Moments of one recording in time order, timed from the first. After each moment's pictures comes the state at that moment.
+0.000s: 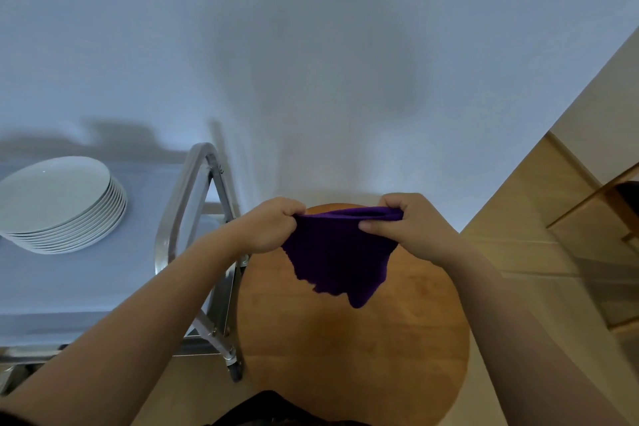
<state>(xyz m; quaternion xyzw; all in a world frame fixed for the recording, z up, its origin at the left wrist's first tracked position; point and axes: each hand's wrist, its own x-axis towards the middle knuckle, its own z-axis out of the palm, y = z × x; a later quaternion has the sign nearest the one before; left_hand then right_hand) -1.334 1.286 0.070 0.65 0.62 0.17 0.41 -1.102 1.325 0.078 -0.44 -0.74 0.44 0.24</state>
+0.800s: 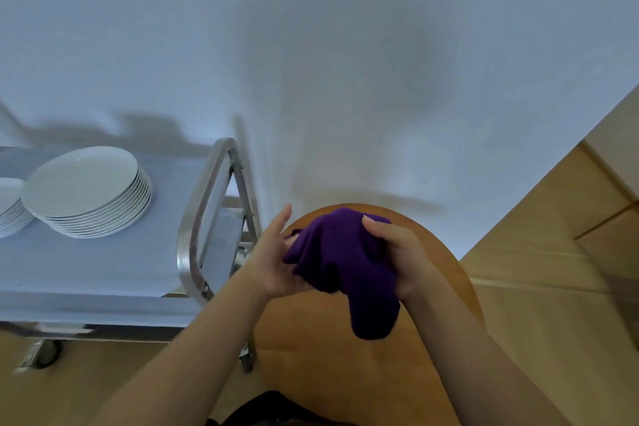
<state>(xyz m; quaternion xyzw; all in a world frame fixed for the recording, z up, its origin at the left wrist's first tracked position) -1.330 1.260 0.003 0.02 0.38 0.44 0.81 -1.151 1.290 0.052 -0.31 -0.35 0.84 0.27</state>
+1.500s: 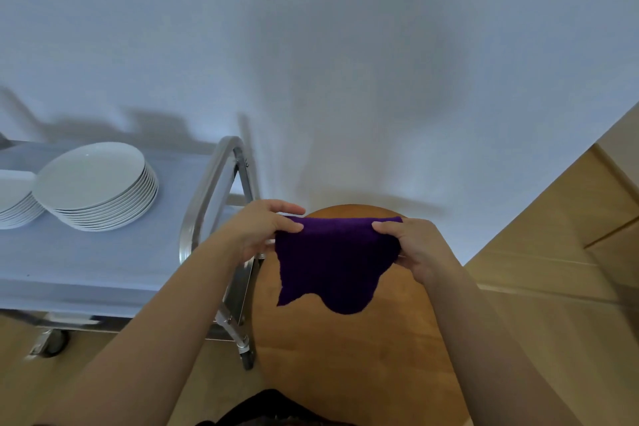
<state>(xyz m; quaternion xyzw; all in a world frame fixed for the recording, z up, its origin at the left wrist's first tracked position) -1.357 1.268 0.053 0.32 0.66 0.36 0.57 -1.134 1.327 0.043 -0.60 -0.43 0.61 0.29</state>
